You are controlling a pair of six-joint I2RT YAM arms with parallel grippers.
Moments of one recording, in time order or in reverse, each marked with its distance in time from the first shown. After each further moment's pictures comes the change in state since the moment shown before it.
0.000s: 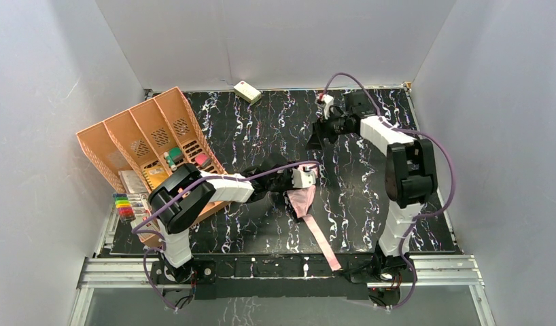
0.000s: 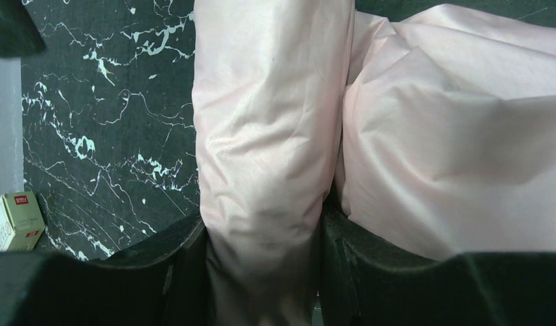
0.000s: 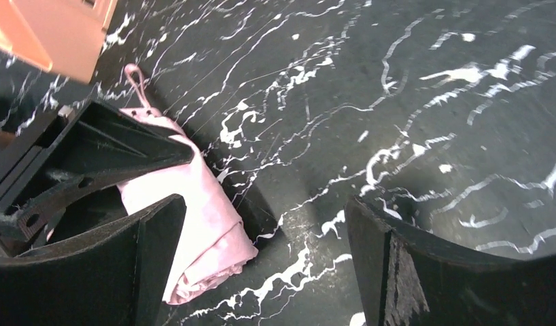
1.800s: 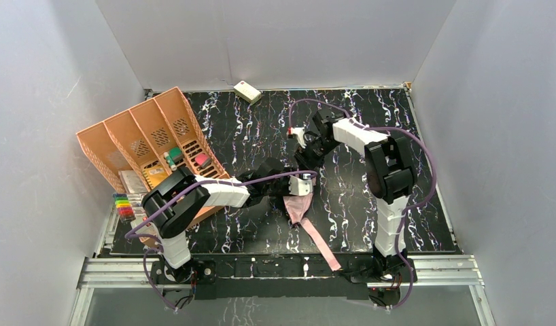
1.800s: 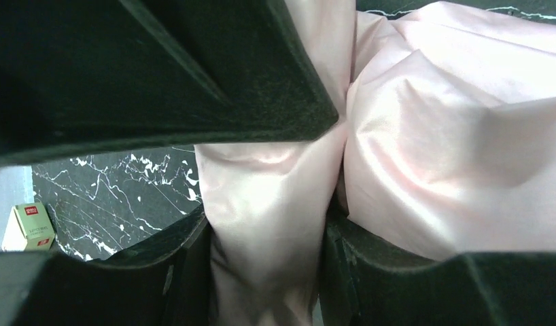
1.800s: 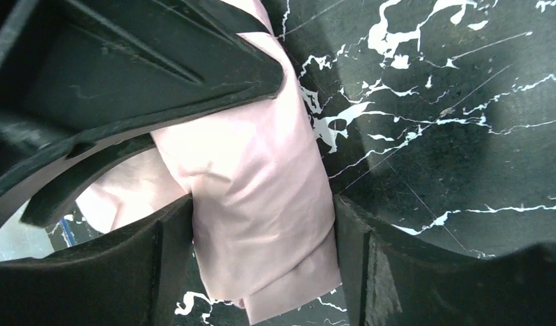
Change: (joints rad) left arm -0.008 -0.061 -0.074 0.003 0.024 0.074; right arm 0.199 0.150 0.137 -0.574 0.064 -0.381
